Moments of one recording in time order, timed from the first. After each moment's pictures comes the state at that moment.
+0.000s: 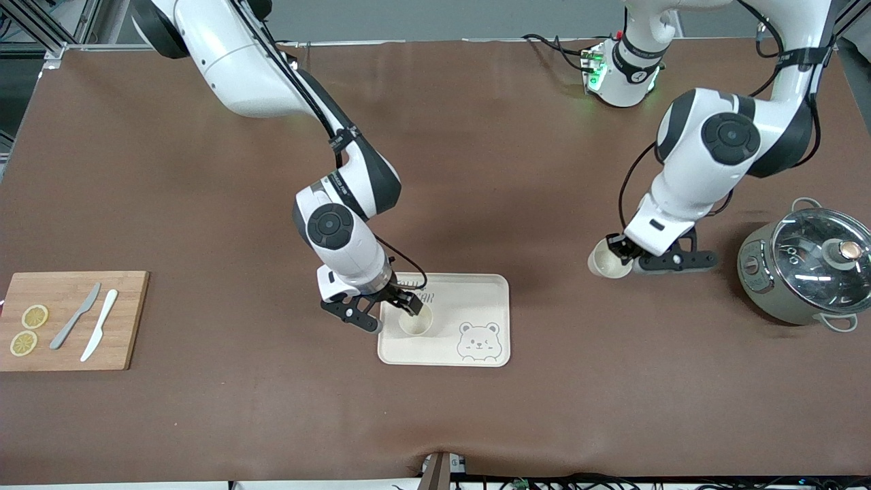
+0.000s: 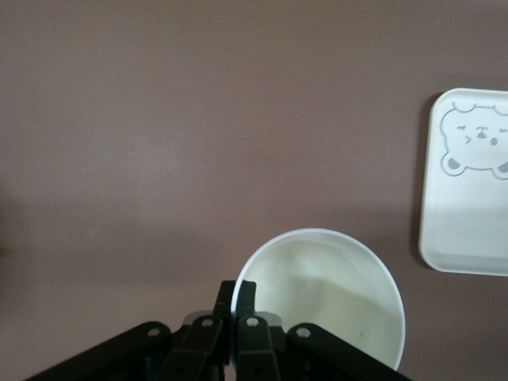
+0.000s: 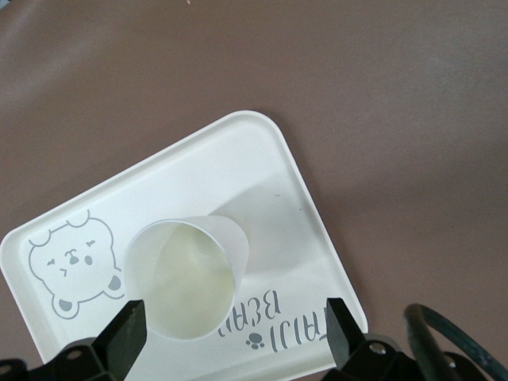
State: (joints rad) left arm -0.08 0.11 -0.20 -2.06 0.08 2.31 -0.36; right arm 0.55 0.80 0.02 -1.32 0.06 2.31 0.99
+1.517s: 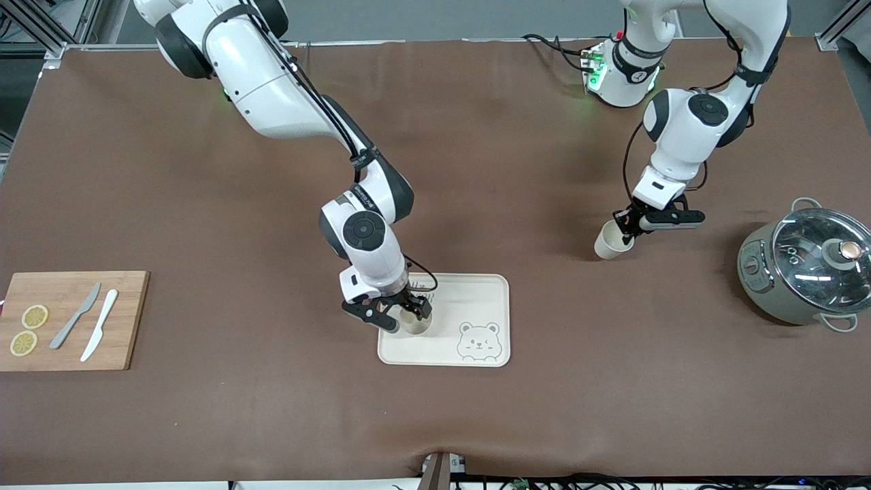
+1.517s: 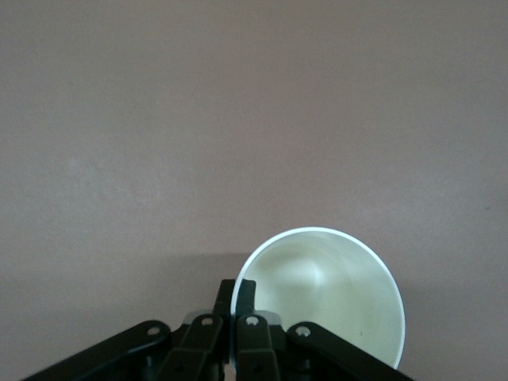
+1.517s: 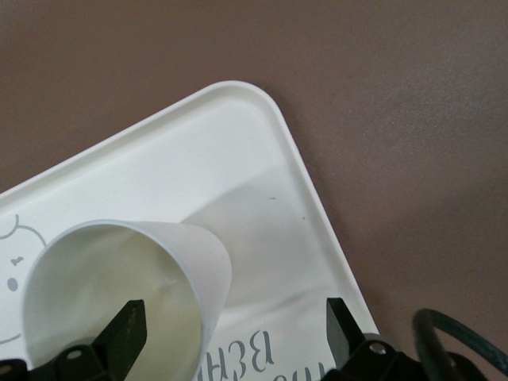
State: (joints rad) left arm 0.02 0.12 -0.20 -2.67 -0.06 3.14 -0.17; right arm 0.58 0.90 0.02 -1.31 -0.06 2.42 1.08
